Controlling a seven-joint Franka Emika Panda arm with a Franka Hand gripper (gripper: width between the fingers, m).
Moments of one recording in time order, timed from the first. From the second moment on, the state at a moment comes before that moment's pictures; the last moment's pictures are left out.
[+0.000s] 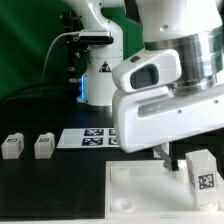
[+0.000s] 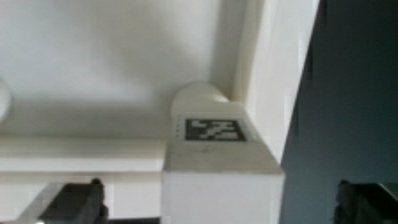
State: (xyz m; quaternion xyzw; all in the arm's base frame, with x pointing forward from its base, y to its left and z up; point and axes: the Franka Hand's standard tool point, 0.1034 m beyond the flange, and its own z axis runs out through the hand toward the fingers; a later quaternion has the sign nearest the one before) arm 0.623 0.109 0.088 -0.99 -0.06 0.02 0.10
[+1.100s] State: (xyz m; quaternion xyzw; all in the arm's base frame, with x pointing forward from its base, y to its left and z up) arm 0.630 0.115 0.073 -0.99 -0.02 0.04 0.10
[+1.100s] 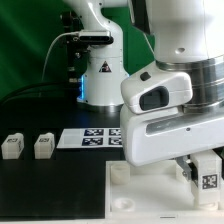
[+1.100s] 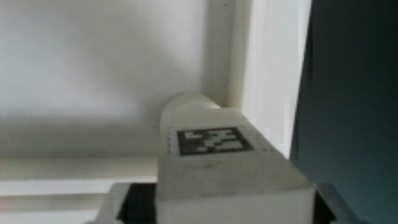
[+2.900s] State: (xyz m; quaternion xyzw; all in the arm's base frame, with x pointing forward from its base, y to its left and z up) arm 0.630 0.119 0.073 -0.92 0.36 0.03 0.13
